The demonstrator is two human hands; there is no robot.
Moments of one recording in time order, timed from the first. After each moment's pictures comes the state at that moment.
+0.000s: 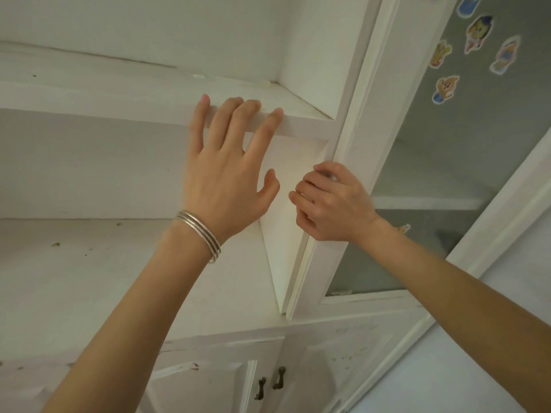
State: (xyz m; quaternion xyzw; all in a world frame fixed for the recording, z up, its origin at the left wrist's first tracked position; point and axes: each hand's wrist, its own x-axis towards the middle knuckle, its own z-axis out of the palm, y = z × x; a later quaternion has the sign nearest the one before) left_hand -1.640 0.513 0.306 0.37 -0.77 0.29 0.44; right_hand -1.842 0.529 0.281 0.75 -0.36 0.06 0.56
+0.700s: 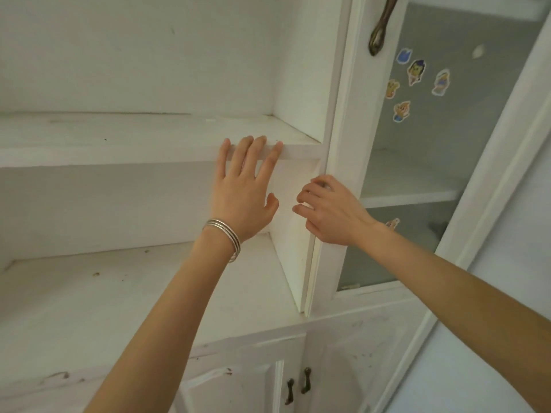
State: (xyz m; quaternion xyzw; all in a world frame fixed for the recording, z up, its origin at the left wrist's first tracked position) left_hand -1.628 0.512 0.308 0.35 -0.81 0.28 0.37; right_hand -1.824 0.560 0.292 0.76 -0.47 -0.02 0.45
